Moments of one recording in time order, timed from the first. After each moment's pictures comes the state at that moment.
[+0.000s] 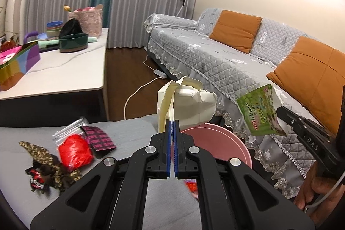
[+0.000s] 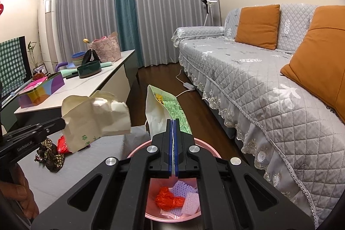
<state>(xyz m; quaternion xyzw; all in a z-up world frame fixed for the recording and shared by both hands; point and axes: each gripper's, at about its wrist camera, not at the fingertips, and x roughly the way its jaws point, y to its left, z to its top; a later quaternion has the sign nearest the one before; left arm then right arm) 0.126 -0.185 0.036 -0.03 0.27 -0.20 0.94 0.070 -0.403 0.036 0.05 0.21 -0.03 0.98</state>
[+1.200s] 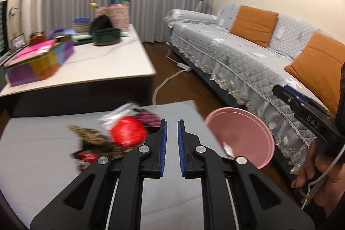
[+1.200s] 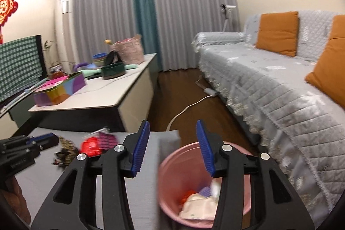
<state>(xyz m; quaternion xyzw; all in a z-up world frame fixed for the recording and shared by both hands) 0.081 -0.090 0.049 -0.01 0.29 -0.12 0.95 0.077 -0.331 0.040 0.05 0.20 0.04 0.98</state>
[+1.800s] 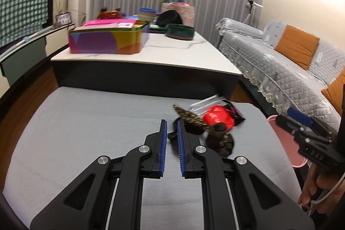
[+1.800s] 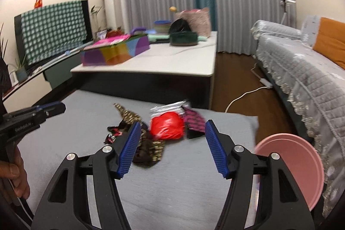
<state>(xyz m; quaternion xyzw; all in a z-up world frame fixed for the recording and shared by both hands) 0.059 0.061 0.025 -0.07 0.29 0.01 0.95 0.102 -0.170 0.005 -0.02 0.26 0.20 0.94</state>
